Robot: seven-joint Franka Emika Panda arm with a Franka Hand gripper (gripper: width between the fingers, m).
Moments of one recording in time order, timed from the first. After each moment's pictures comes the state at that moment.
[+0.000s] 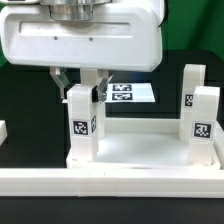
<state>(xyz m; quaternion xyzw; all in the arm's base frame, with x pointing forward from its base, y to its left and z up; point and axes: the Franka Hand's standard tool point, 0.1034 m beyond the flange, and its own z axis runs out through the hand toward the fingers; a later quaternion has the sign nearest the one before) 0.635 -0.068 0.114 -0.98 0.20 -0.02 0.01</state>
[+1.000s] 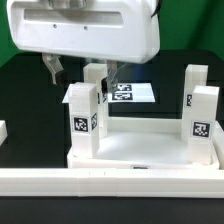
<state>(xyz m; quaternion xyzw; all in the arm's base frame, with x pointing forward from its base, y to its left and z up) 0.629 -0.067 0.134 -0.96 0.27 -0.01 0.02</state>
